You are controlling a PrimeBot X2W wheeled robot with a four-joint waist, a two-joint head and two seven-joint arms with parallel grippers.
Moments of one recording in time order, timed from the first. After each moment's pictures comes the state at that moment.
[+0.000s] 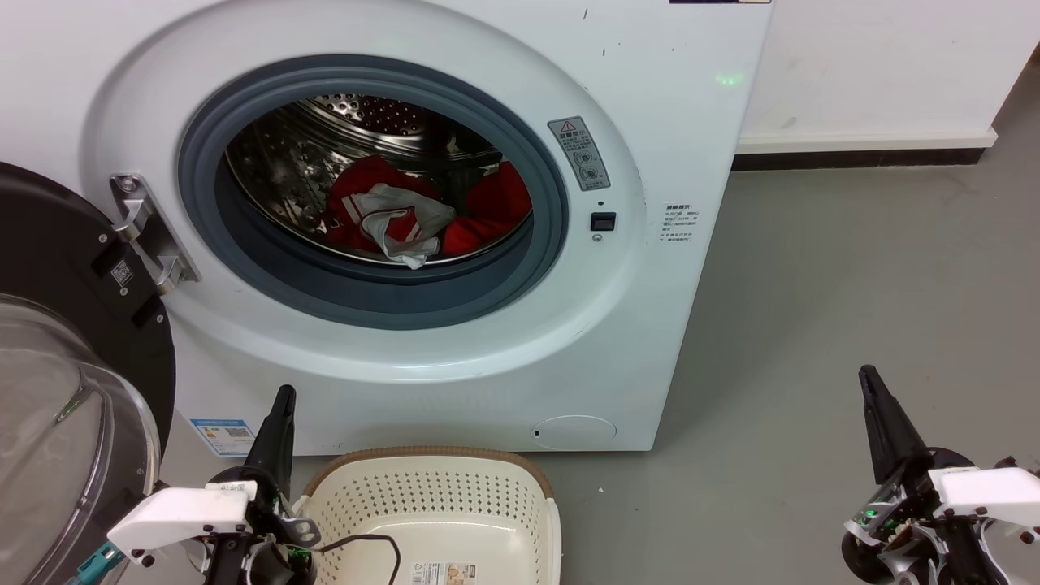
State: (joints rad) left arm -0.11 0.05 0.11 0.25 -1.61 -0.13 0.11; right arm -0.10 -0.05 -0.11 0.25 1.62 0.13 0.11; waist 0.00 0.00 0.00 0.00
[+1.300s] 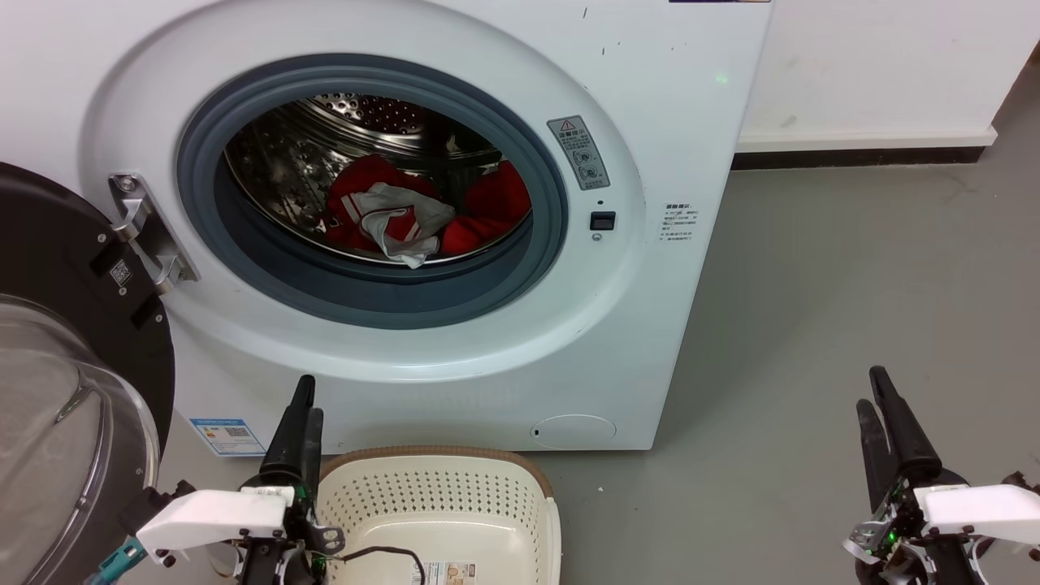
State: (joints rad) left arm -0.09 0.05 0.04 0.24 -1.55 -0.13 0.05; right arm -0.05 -0.05 -0.09 0.21 1.52 0.13 0.05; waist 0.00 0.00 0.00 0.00
